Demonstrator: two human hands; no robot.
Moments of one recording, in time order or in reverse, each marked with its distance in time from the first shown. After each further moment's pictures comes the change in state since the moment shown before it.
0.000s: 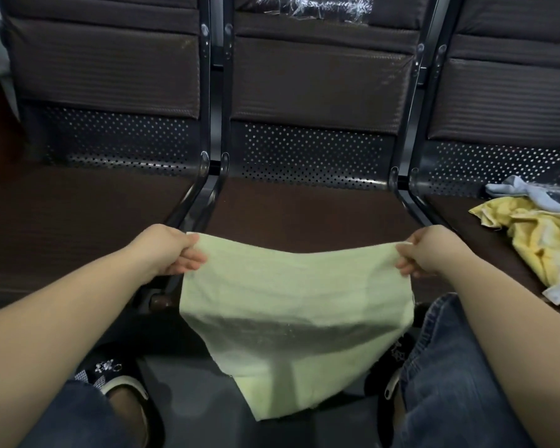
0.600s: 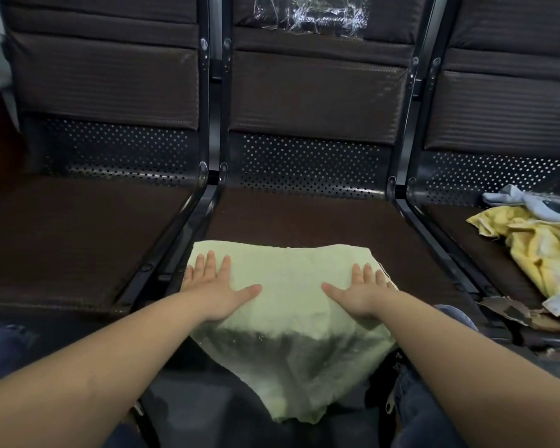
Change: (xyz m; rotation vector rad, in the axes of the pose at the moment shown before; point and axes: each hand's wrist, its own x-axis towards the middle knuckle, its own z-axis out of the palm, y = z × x) left_hand 0.001 -0.022 0.071 1.060 -0.121 0.172; right_hand -0.001 -0.003 0.090 -0.624 -0.265 -0.036
